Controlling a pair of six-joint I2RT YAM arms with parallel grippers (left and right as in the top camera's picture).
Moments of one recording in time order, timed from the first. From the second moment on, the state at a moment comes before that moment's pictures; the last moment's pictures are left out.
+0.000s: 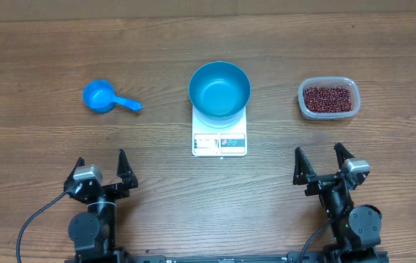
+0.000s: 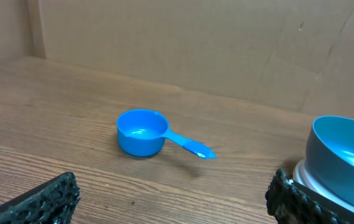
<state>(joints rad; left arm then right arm) 0.15 0.01 0.01 -0.08 0.03 -0.18 0.16 0.01 0.02 -0.03 0.00 0.20</state>
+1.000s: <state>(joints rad) 0.15 0.66 0.68 -0.32 0.11 -0.18 0.16 0.01 0.02 -0.03 0.00 0.20</state>
